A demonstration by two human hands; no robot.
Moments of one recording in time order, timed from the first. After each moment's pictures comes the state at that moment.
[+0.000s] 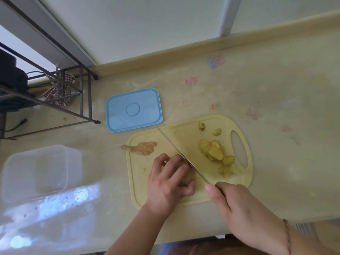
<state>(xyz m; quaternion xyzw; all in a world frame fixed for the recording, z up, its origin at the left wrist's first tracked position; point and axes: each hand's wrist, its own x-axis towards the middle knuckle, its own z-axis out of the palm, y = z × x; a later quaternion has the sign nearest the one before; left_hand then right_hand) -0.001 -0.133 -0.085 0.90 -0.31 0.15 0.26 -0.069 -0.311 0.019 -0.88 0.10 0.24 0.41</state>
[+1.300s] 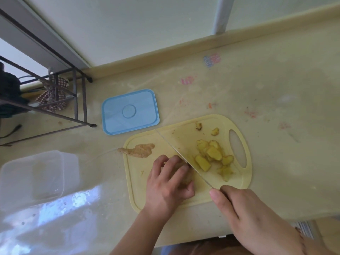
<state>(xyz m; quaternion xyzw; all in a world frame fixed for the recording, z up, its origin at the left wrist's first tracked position) -0.003 -0.134 -0.080 0.91 -0.31 0.12 0.26 -0.075 -0.315 0.033 -0.87 0.12 0.26 0.39</state>
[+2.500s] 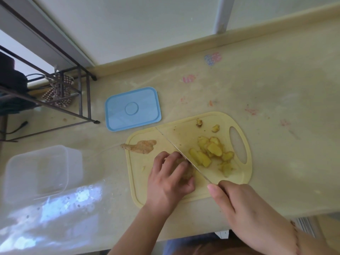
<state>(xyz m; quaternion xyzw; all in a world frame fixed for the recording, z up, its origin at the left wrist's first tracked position) -0.007 -0.134 -0.079 0.91 -0.29 0.12 0.26 -0.082 -0.311 0.027 -0.89 0.12 0.20 0.40</state>
